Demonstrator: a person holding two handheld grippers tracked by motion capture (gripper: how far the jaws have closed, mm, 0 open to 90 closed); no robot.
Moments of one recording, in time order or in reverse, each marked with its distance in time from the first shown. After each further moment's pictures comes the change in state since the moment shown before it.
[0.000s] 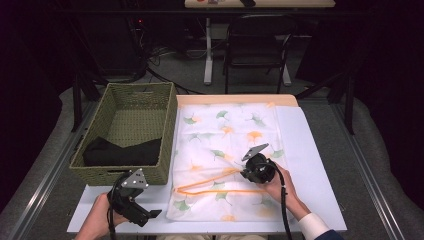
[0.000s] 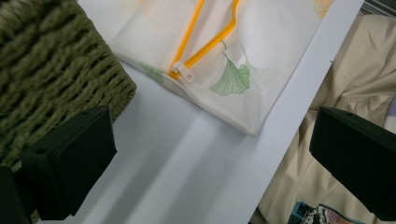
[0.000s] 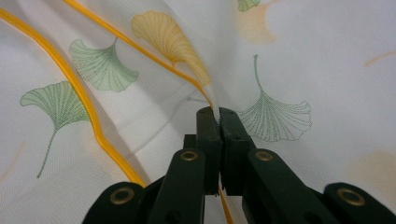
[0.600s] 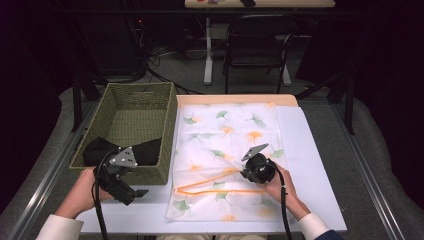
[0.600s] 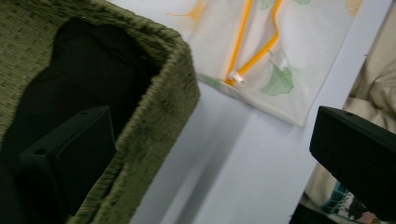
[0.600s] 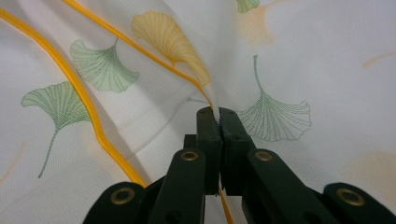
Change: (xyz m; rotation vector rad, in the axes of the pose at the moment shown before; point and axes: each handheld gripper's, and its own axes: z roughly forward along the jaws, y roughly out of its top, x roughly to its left) left arm 0.041 0.028 -0.041 0.060 0.073 0.116; right arm 0.001 0.001 -0.001 0.001 -0.007 -0.003
